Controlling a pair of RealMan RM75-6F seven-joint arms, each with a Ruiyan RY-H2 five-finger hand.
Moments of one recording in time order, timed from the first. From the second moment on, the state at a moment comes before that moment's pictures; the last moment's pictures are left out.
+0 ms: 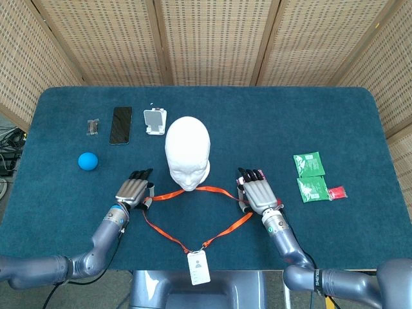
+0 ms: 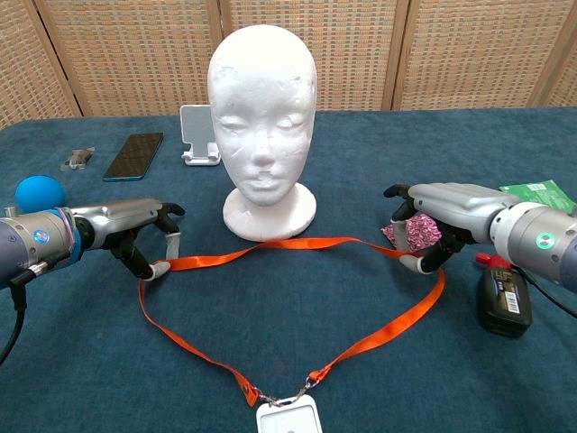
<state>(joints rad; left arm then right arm) -0.80 -1.63 -0.11 -1.46 0.68 0.89 0.49 0.70 -1.65 0.16 -1.47 -0.92 0.99 -0.48</state>
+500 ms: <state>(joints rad) -0.75 -1.61 -0.08 -1.45 0.95 0.96 0.37 0.69 -1.61 0.15 -1.52 -1.02 0.99 -0.41</state>
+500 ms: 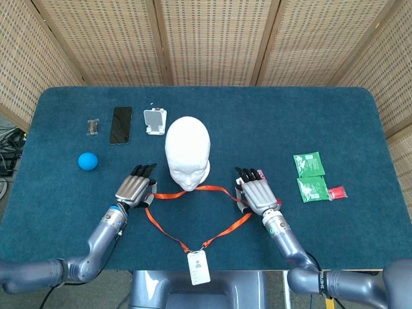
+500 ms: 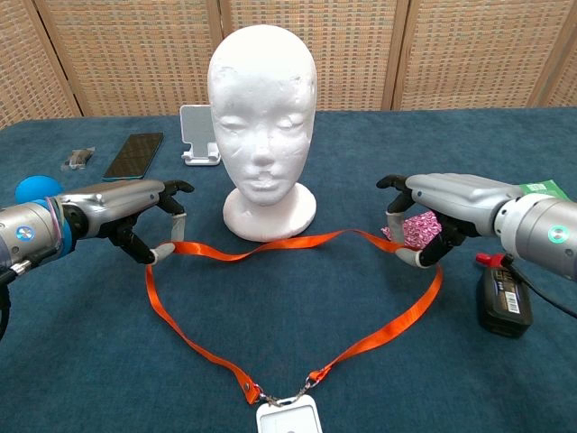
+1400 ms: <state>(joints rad) -0.60 -1.51 0.03 -1.35 1.59 1.32 0.06 0.66 -1.43 0.10 -1.75 -1.27 1.04 -0.34</state>
